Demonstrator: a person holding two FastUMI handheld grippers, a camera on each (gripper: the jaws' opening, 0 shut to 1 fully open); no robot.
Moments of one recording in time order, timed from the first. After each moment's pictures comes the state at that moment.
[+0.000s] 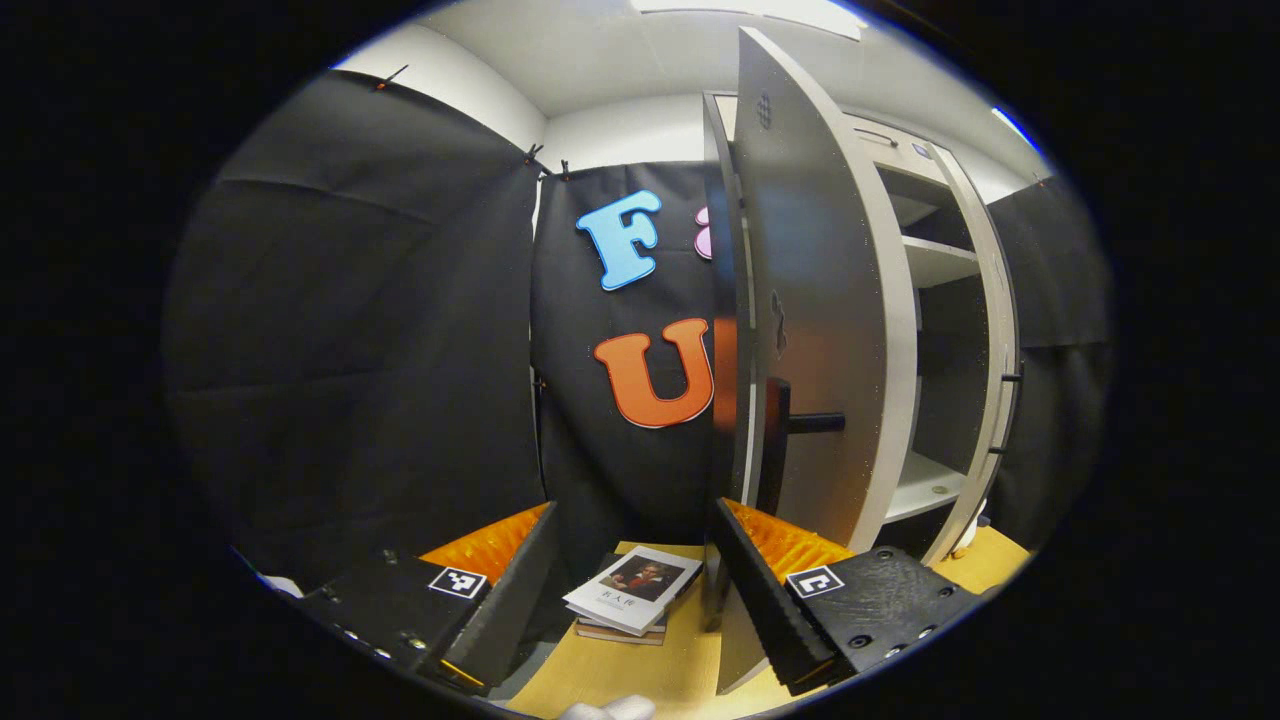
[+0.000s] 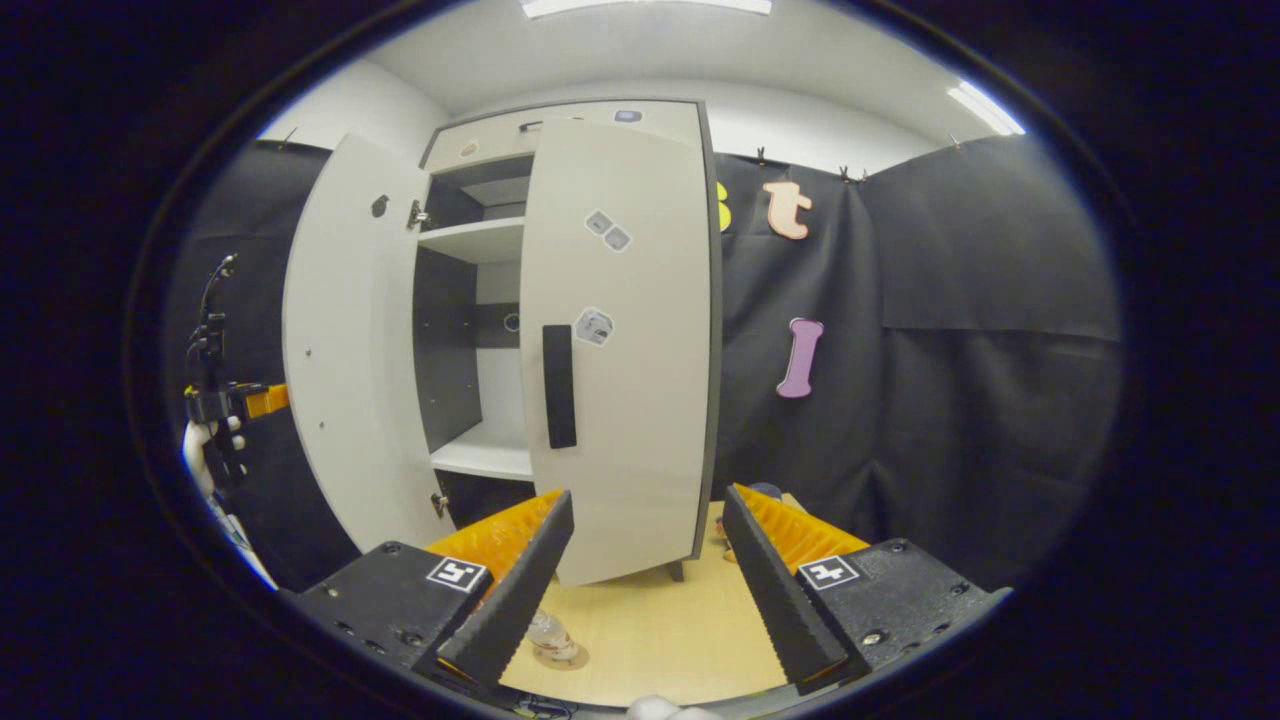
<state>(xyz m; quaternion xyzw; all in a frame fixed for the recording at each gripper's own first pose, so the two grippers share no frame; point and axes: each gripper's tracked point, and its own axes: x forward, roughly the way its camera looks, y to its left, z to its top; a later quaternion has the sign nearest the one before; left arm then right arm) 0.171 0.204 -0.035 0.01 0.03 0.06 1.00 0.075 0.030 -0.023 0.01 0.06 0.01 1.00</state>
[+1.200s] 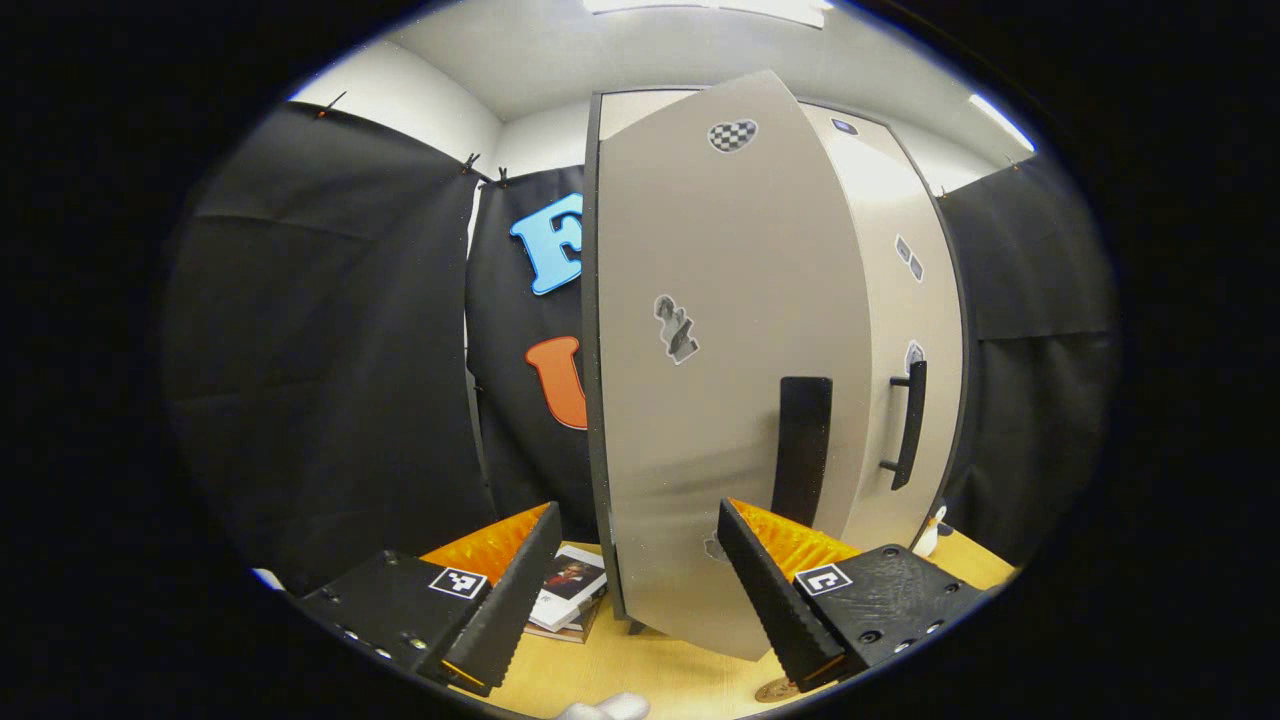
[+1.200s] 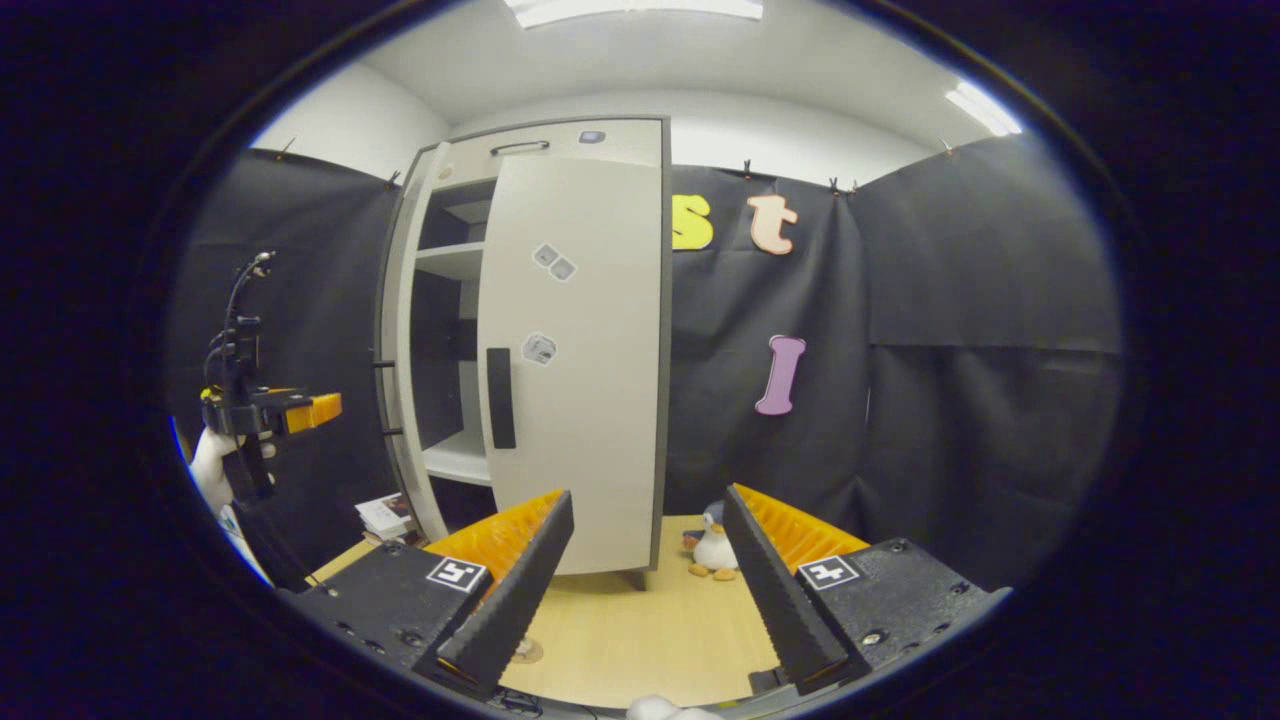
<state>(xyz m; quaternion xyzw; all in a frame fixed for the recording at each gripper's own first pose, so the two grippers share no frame) 0.181 0.060 -0.030 0.01 0.05 0.02 1.00 0.063 -0.047 0.002 0.00 0.04 0.01 1.00</state>
